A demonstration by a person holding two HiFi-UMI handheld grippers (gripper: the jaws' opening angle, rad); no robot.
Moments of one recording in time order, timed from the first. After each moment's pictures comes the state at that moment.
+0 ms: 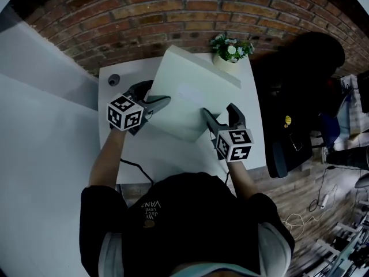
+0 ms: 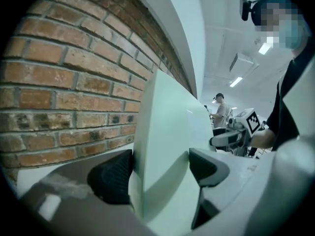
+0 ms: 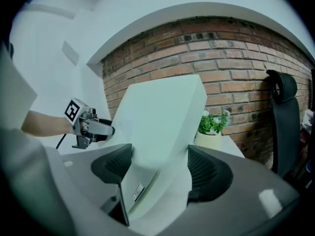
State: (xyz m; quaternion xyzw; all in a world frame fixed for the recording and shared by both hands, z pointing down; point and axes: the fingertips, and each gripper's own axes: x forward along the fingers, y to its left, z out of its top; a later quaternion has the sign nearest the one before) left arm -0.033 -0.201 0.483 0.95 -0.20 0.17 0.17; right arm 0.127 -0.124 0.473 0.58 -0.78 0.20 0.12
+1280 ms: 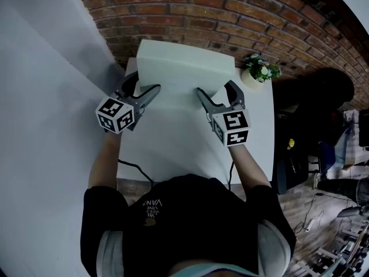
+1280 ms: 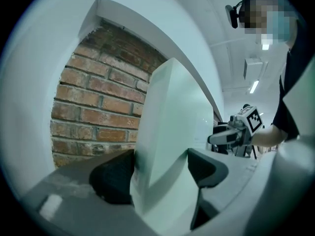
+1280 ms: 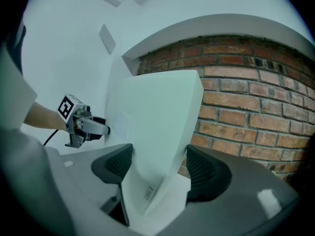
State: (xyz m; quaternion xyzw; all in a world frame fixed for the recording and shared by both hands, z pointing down) left arm -0.210 -0.231 0.424 0.92 -0.37 0.05 0.10; right arm -0.033 -0.212 0.398 0.49 -0.86 0.03 0.16
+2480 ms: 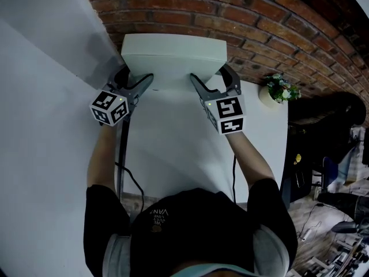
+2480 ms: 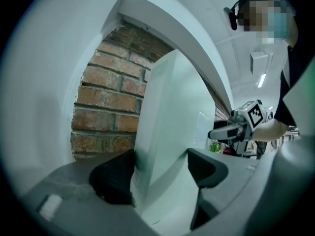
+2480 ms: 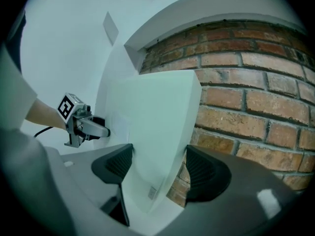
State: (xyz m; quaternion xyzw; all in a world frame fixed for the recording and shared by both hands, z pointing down) left arm -0.304 -0.333 0.430 0.90 -0.43 0.04 0.07; right arm -0.130 -0.332 0.390 0.44 -0.88 -0.02 0.15
